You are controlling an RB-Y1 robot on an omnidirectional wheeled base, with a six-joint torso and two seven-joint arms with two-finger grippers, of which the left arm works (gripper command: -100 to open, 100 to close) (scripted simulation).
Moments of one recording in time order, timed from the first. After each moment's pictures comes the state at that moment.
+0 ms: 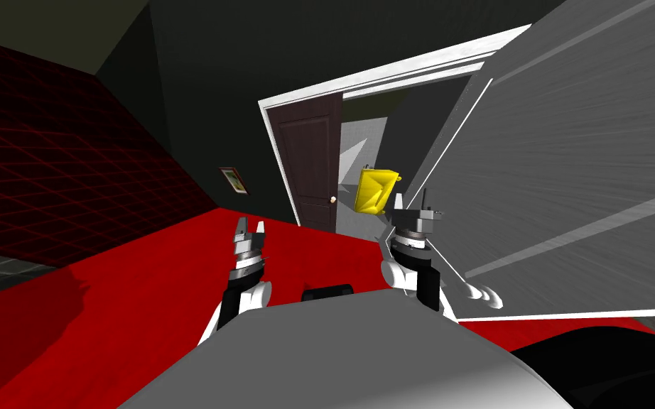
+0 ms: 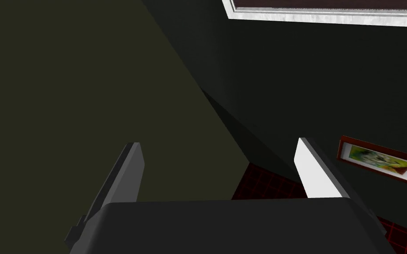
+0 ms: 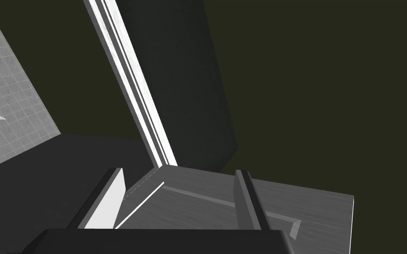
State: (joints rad) arm 0.48 0.01 0.03 -2.14 0.04 -0.55 -0.02
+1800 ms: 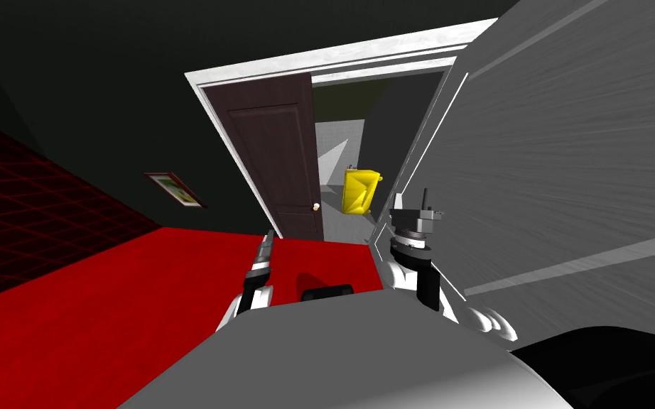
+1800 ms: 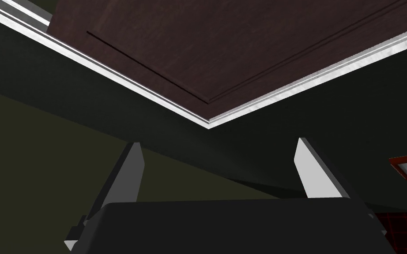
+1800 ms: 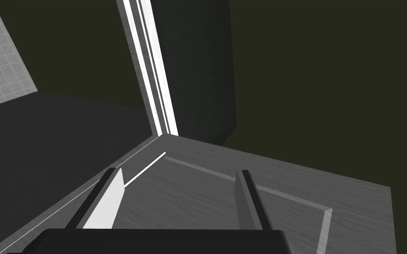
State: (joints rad) arm 0.35 0.08 0.11 -1.68 -0.09 -0.64 -0.48
